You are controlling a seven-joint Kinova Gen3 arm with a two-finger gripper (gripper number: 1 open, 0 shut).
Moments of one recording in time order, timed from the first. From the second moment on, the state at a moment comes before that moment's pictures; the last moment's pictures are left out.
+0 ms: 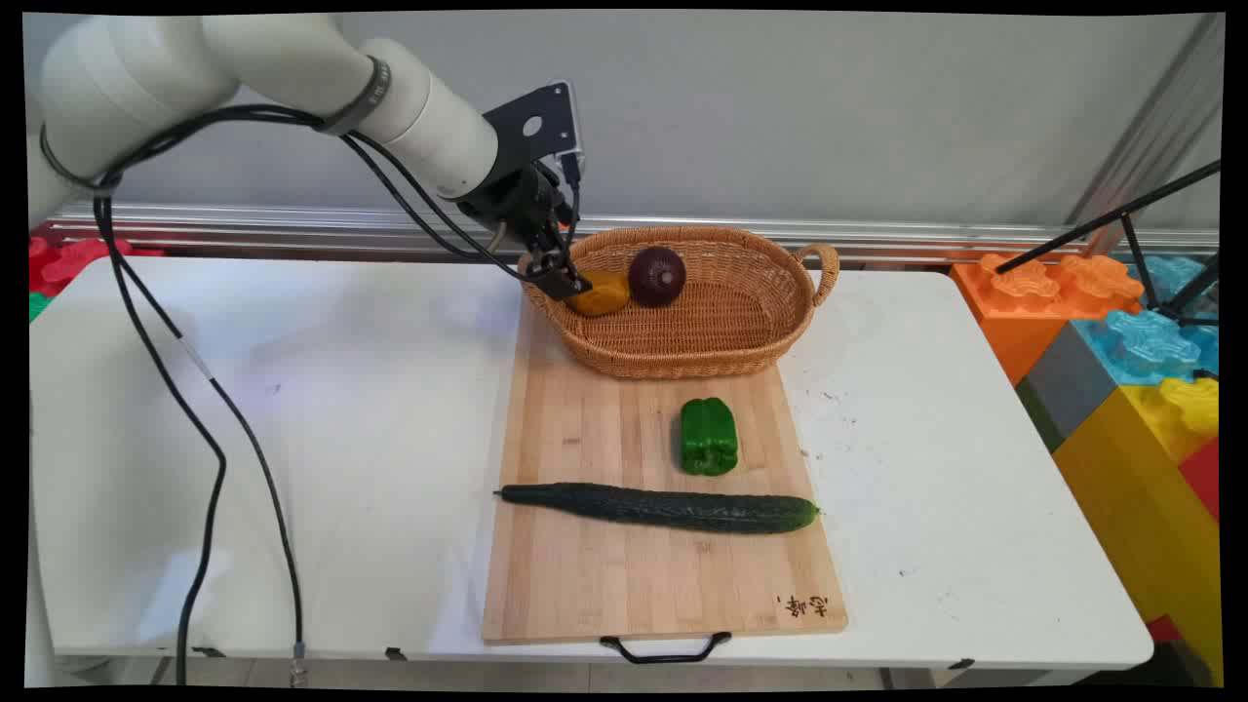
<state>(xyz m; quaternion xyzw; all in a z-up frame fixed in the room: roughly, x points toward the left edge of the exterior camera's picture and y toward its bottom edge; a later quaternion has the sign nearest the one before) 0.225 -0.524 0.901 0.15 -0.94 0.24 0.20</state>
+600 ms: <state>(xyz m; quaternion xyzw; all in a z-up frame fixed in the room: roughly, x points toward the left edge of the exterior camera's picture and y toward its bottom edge) 0.234 -0.582 0.831 0.12 -0.94 0.24 0.20</state>
